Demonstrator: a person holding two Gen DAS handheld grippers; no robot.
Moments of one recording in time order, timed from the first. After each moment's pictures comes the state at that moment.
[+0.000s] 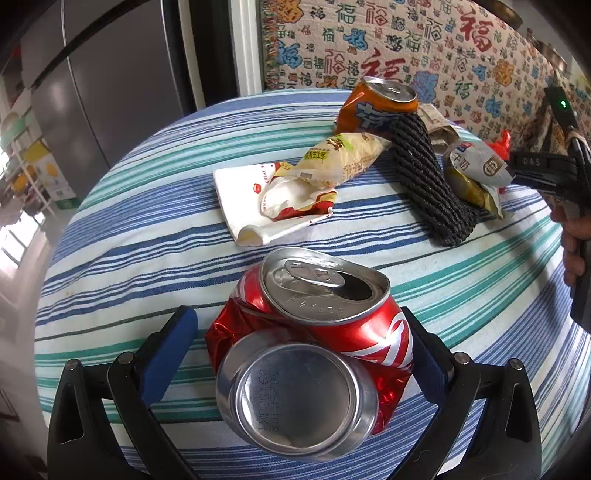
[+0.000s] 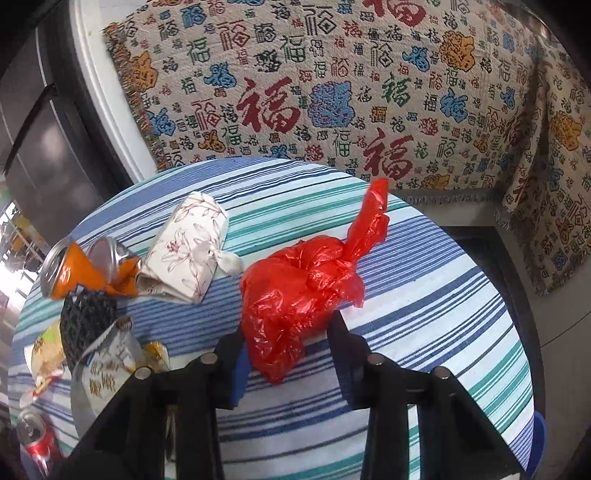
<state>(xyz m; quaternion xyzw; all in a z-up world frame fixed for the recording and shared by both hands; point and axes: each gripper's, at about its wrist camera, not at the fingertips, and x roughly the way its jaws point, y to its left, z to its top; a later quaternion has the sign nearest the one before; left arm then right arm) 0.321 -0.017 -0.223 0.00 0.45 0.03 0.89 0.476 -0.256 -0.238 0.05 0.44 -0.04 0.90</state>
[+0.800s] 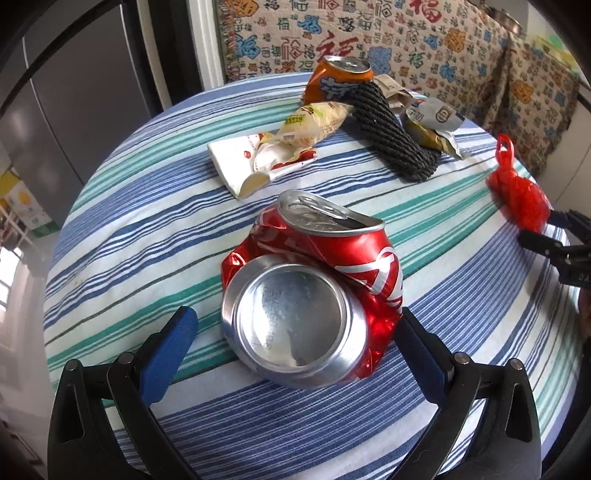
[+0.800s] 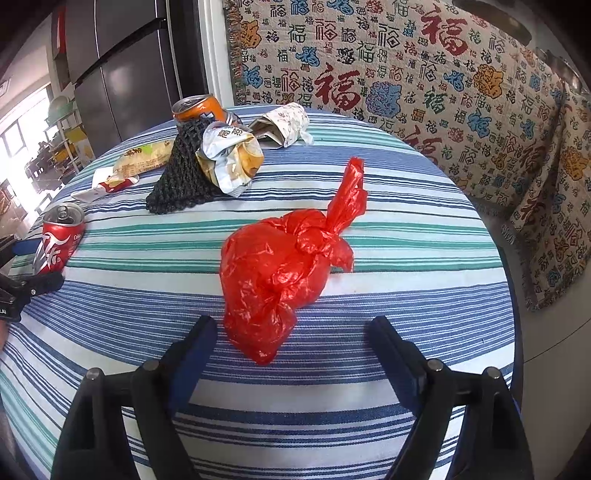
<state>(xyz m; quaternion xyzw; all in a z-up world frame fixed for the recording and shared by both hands) 0.284 -0.005 -0.220 0.04 0.47 -0.05 0.88 0.314 -0.242 -0.242 -0.05 0.45 0.05 0.89</state>
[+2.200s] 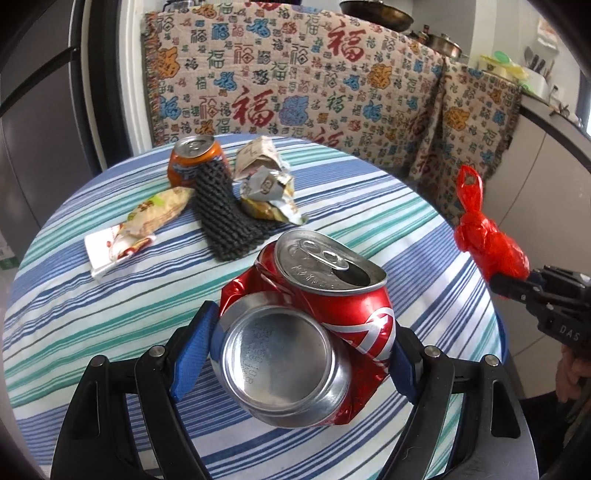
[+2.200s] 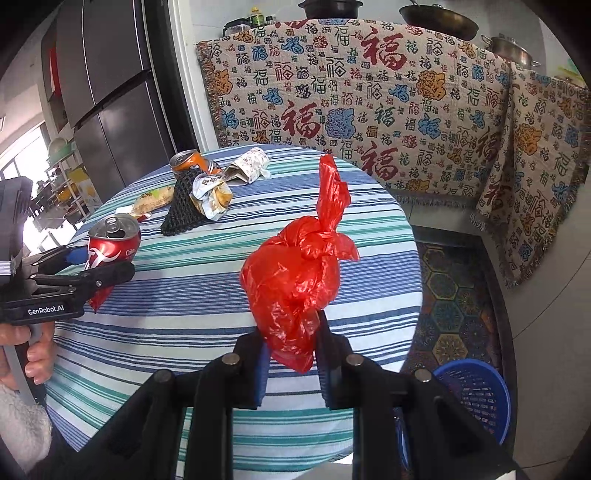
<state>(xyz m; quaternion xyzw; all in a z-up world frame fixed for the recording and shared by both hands) 0.270 -0.128 -0.171 0.02 0.40 -0.14 0.91 0.229 -0.307 -0.180 0.01 0.40 0.03 0.92</state>
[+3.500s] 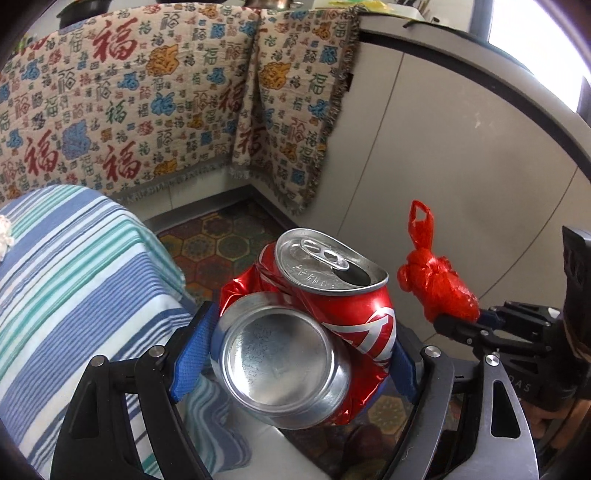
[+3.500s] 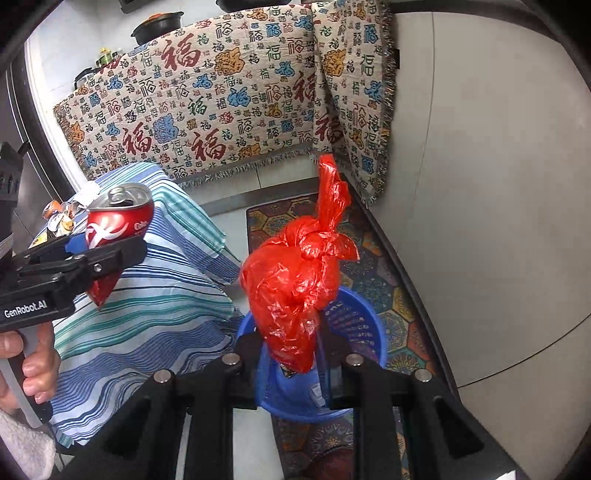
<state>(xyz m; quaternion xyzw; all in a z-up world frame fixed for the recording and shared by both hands) 0.248 -0.455 -0.183 0.06 0.40 -0.36 0.84 0.099 -0.542 -0.191 0.10 0.42 -0.16 0.89</state>
